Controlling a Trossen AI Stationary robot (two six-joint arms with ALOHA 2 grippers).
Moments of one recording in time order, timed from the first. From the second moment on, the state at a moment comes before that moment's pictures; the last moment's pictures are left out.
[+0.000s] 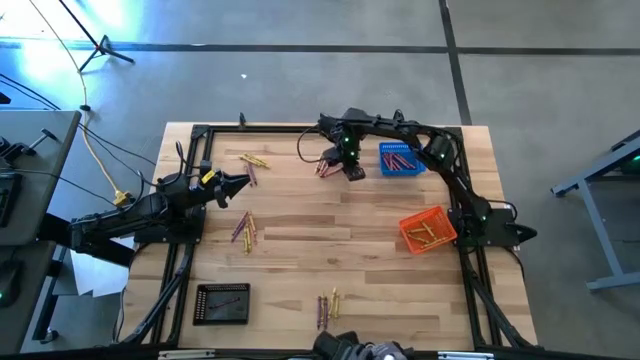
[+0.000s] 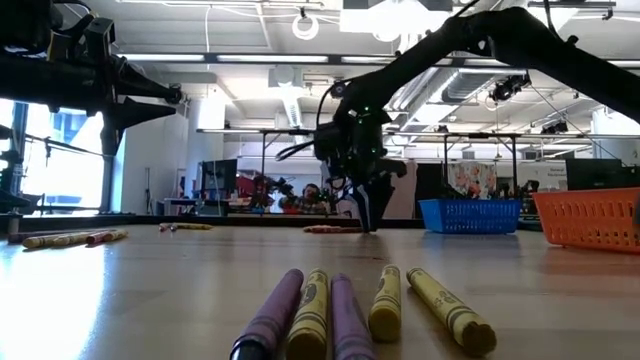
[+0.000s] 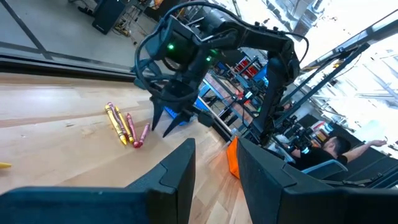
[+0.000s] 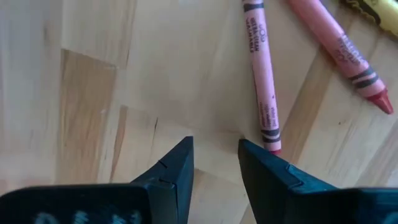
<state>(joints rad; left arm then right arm) 0.31 0.01 0.03 -0.02 -0.09 -0.72 -0.54 2.40 1.93 -1.22 -0.20 -0.84</state>
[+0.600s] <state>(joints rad) 0.31 0.01 0.03 -0.02 -0.09 -0.72 -0.54 2.42 2.11 -1.26 -0.09 -0.78</state>
